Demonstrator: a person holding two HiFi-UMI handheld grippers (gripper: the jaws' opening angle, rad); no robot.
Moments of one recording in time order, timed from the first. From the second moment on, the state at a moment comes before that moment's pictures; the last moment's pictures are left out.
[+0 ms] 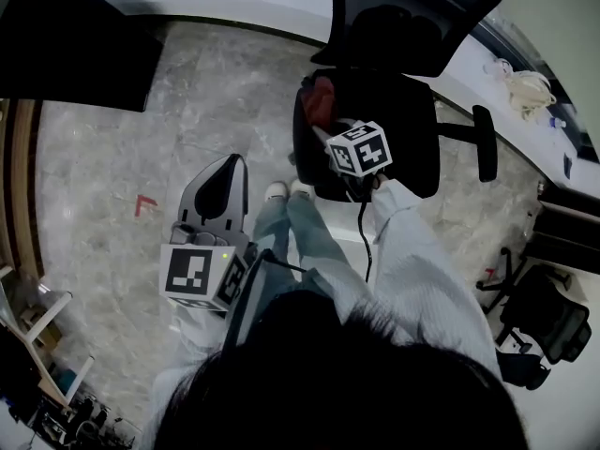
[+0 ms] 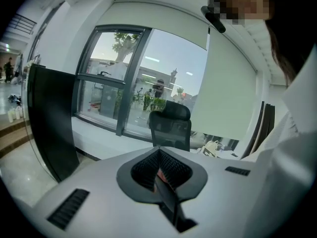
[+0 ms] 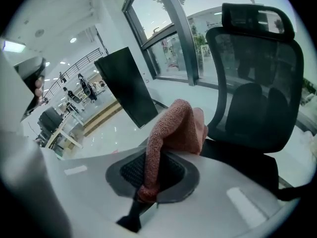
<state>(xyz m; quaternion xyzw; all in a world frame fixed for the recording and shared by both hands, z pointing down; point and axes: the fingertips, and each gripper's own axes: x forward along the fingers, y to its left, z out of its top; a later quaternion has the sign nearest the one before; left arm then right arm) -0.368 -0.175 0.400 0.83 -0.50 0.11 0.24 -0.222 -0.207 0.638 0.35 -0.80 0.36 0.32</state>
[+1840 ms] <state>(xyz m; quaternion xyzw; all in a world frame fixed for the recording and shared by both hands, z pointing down) -0.414 -0.139 0.401 0.79 -0.55 0.10 0.24 -0.230 -0.272 0.641 0.38 -0.79 0.35 0.35</state>
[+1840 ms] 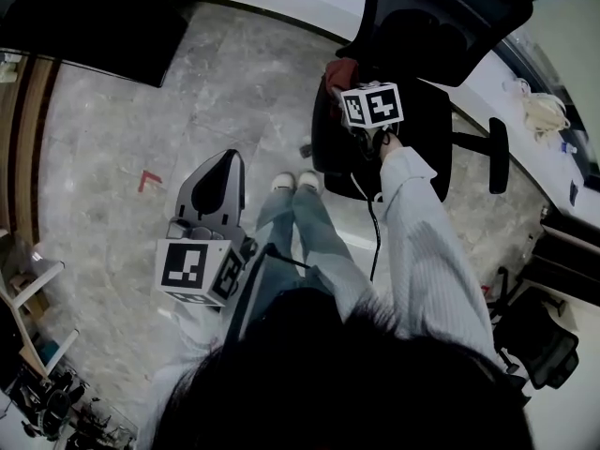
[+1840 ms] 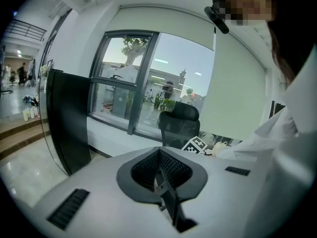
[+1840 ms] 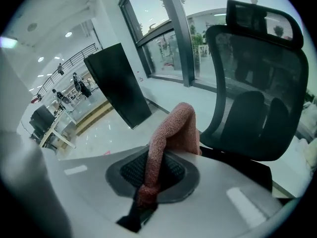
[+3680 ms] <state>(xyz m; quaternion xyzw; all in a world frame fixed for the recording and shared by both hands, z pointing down) -0.299 -0.168 0.263 0.91 -0.40 0.04 0.11 -0.192 -0.109 0.265 0.49 -0.86 0.12 -0.02</state>
